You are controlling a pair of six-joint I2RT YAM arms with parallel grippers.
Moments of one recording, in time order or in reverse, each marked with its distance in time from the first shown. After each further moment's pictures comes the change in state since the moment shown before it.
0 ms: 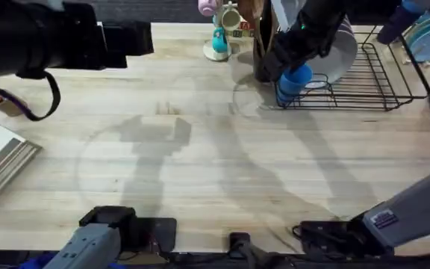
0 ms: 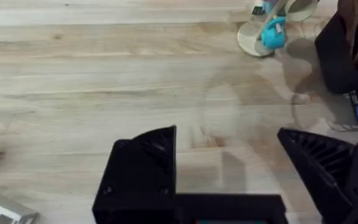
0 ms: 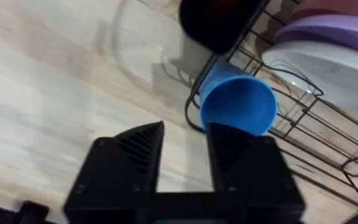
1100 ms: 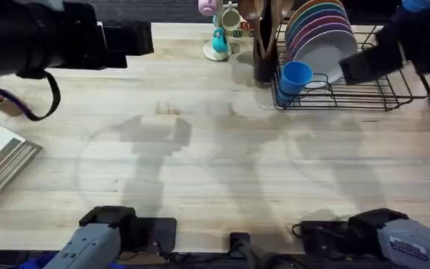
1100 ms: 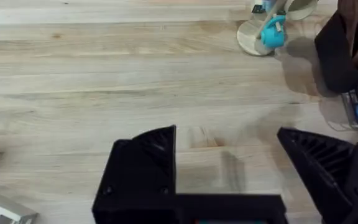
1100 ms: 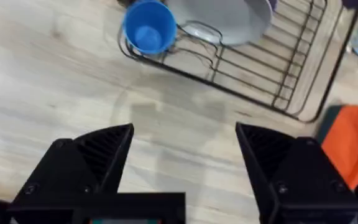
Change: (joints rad) left arm 0.000 0.001 0.000 0.001 0.000 0.000; right arm -0.167 -0.595 -0.185 -0.060 0.106 -0.046
